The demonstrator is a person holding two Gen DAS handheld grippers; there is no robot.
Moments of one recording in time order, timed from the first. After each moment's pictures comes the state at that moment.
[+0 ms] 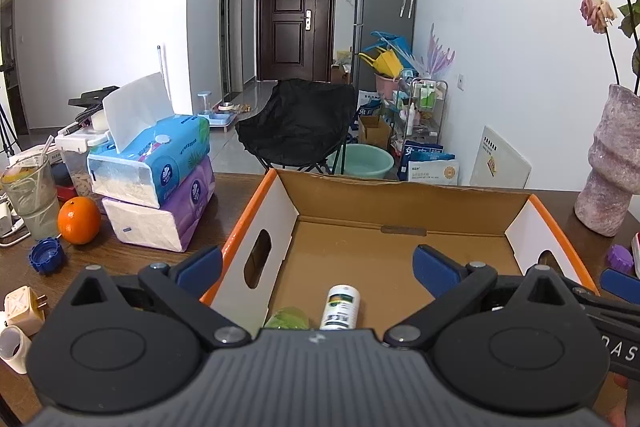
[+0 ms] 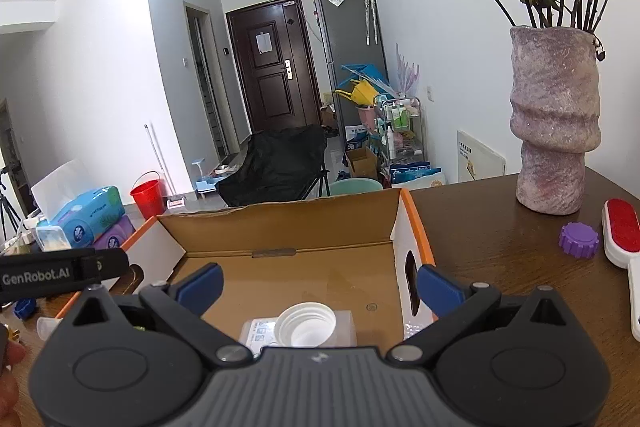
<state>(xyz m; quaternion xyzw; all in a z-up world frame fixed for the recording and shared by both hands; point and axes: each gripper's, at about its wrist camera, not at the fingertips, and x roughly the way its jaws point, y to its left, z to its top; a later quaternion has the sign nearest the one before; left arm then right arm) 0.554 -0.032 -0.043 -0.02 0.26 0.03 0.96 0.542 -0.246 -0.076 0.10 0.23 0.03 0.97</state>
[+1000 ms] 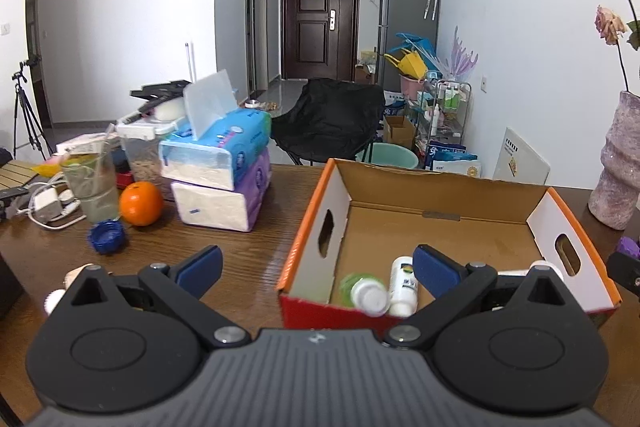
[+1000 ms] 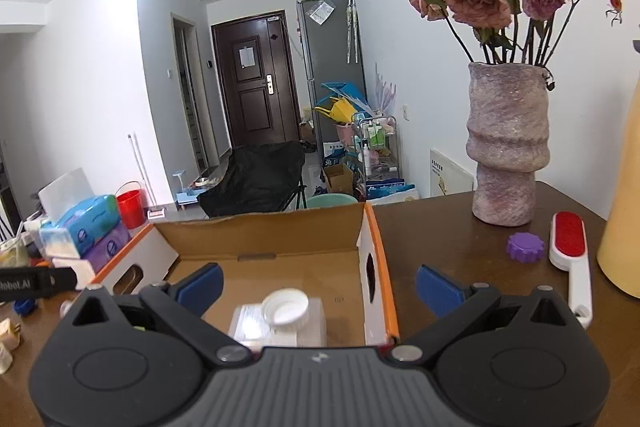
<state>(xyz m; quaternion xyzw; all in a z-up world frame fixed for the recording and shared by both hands) 0.494 0.007 -0.027 -0.02 0.26 0.07 0.96 0.479 -0.253 -0.050 0.08 0.20 -0.01 0.98</state>
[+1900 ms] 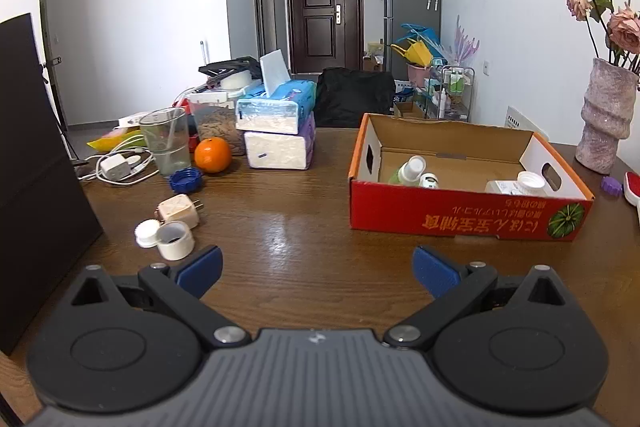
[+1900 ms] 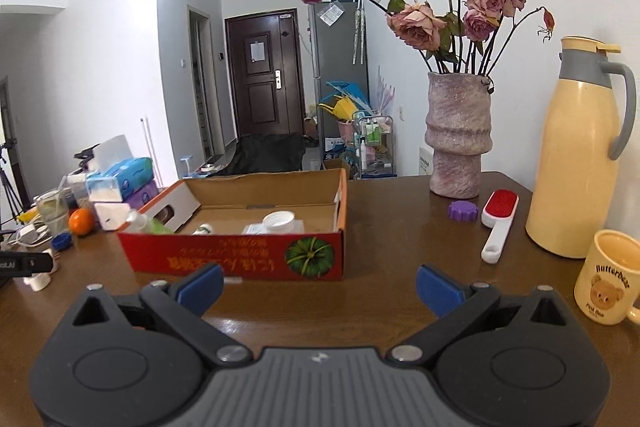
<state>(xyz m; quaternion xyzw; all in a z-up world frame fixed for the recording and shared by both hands) 0.351 0.041 -0.033 0.00 0.27 0.08 0.96 0.317 -0.268 -0.043 0.05 0.21 0.00 0.98</state>
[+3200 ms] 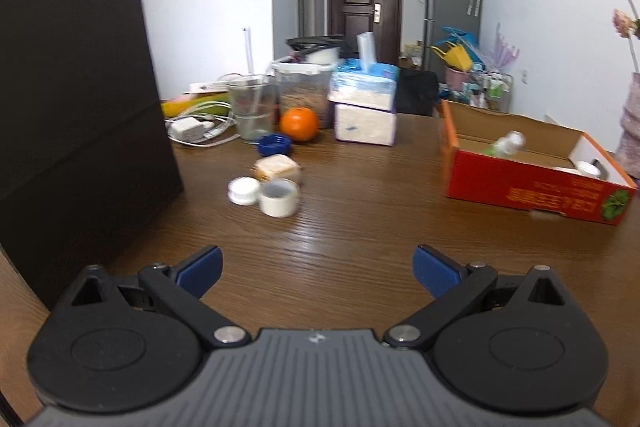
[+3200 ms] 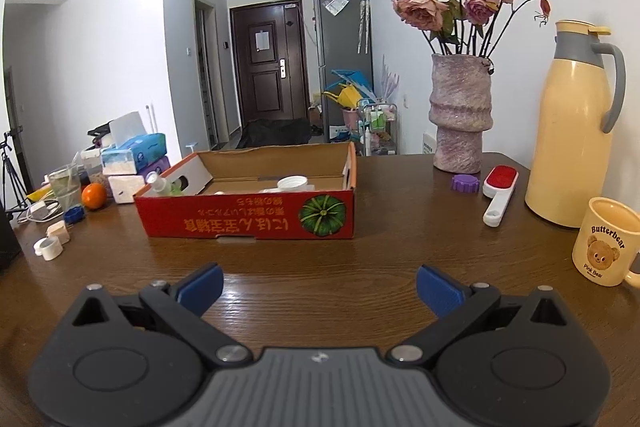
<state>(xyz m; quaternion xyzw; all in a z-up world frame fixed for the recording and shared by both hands) 0.300 0.144 -0.052 -0.03 0.28 0.13 0.95 0.281 -0.258 -0.063 0.05 0.22 0.01 0.97</state>
